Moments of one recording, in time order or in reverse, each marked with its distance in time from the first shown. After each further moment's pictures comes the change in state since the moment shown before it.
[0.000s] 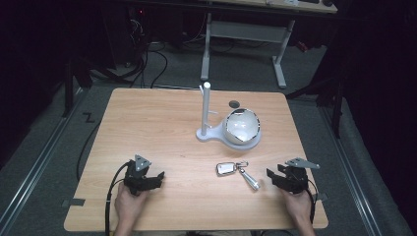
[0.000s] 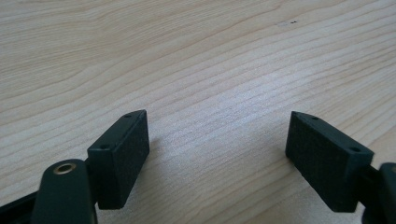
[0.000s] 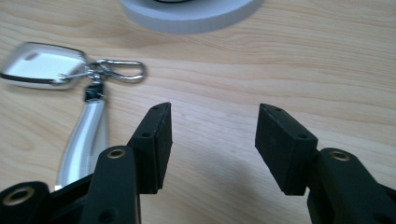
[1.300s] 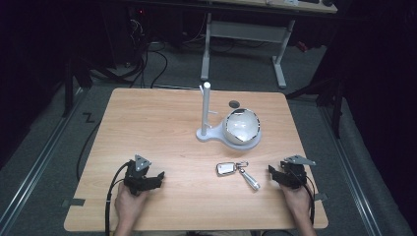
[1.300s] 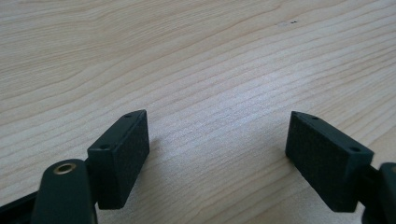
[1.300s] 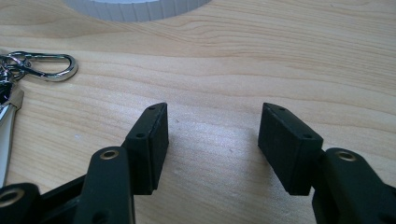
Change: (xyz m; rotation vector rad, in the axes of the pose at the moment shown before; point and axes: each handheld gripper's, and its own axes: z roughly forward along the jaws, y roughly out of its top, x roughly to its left) left arm 0.000 0.000 0.000 0.001 0.000 0.001; right arm -0.021 -0.006 0.030 0.005 -0.099 -0.005
